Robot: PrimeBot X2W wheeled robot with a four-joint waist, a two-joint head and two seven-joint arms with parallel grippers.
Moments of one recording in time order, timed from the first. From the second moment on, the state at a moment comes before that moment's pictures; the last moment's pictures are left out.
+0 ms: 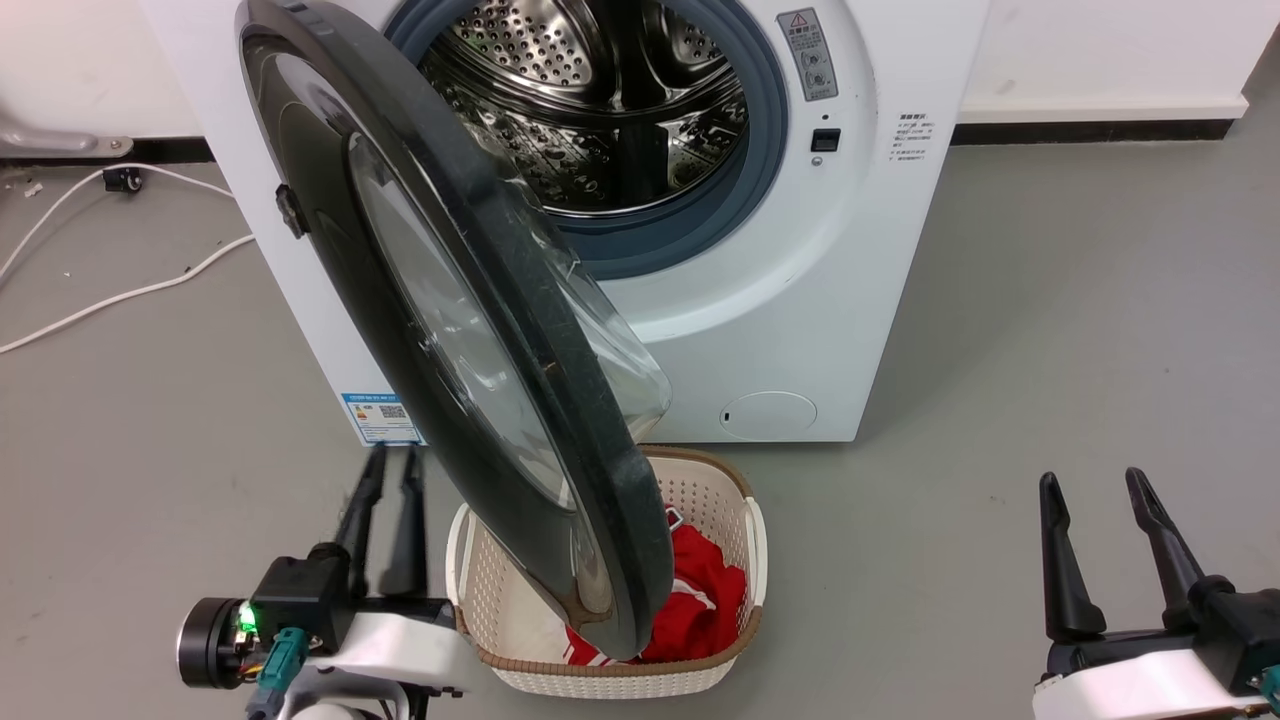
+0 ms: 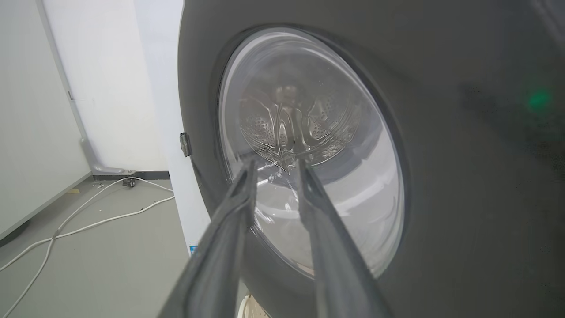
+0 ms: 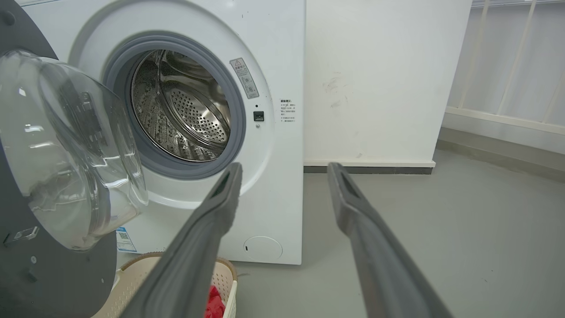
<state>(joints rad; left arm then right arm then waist) -0.04 0.05 -0.04 0.09 -0.07 -0.03 -0.26 0.08 -0.05 -0.07 -0.02 0.07 0.13 -0.24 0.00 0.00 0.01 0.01</state>
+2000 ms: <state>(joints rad) -0.12 0.06 -0.57 0.09 -0.13 -0.07 -0.26 0.07 -0.05 -0.06 0.06 0.13 0.13 -0.25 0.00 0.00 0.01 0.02</state>
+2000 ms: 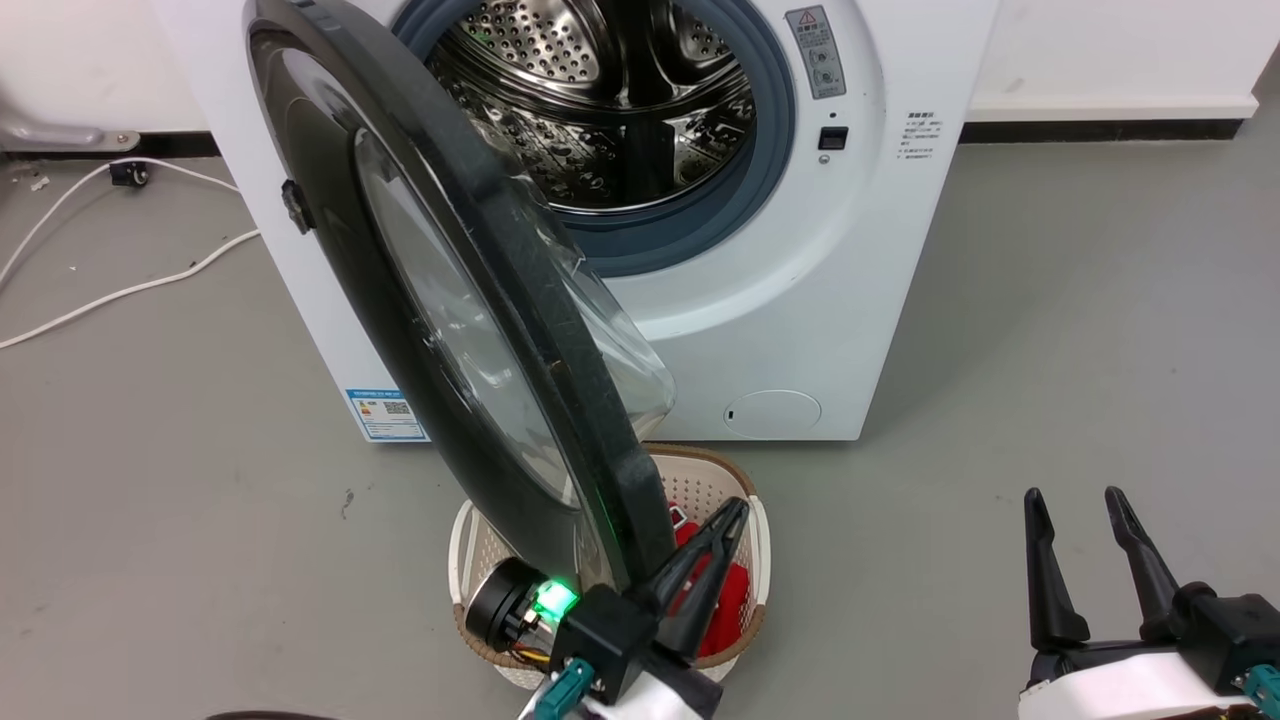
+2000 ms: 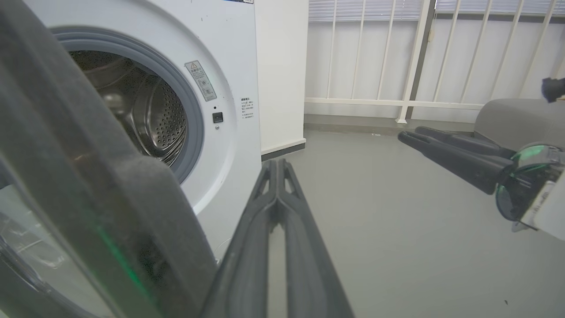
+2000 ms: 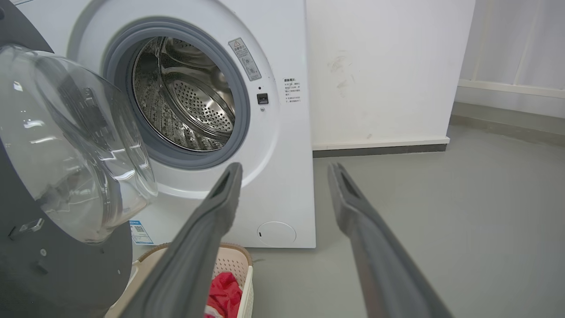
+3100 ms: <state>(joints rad) 0.01 0.11 -0.51 0.05 -0.17 0.11 -0.27 0.08 -0.05 -0.05 0.09 0.18 0.13 -0.24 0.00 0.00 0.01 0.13</state>
